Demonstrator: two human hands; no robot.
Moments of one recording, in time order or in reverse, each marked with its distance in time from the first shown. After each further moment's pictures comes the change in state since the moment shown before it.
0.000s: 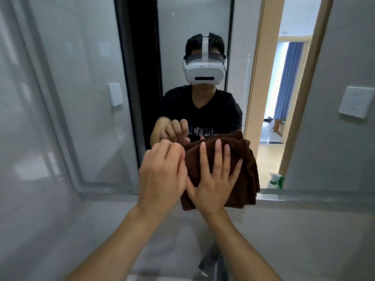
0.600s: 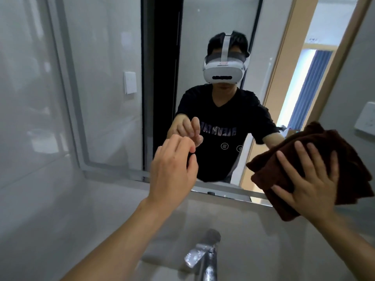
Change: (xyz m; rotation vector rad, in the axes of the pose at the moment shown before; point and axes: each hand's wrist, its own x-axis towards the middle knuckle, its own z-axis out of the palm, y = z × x) left_hand -0.006 0.022 0.017 -0.057 0.024 -0.148; right_hand 0.056 0.229 -0.063 -0.147 -0.038 -0.544
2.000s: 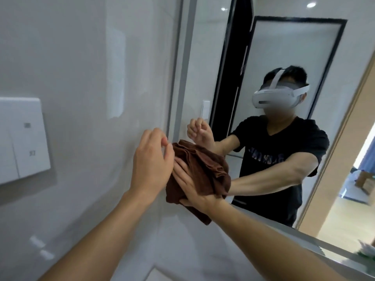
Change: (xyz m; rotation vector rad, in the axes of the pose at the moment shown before) left_hand 0.028 -0.161 -0.163 0.236 0.200 -0.277; right_hand 0.248 -0.363 0.131 1.709 -0.128 -0.543
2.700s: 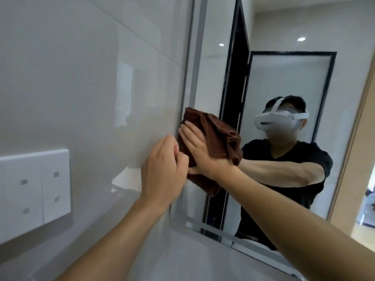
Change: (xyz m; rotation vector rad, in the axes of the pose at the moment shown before) left_hand 0.049 0.033 -0.027 -0.061 0.059 0.063; right_hand 0.118 -0.051 -0.050 -1.051 -0.152 0.122
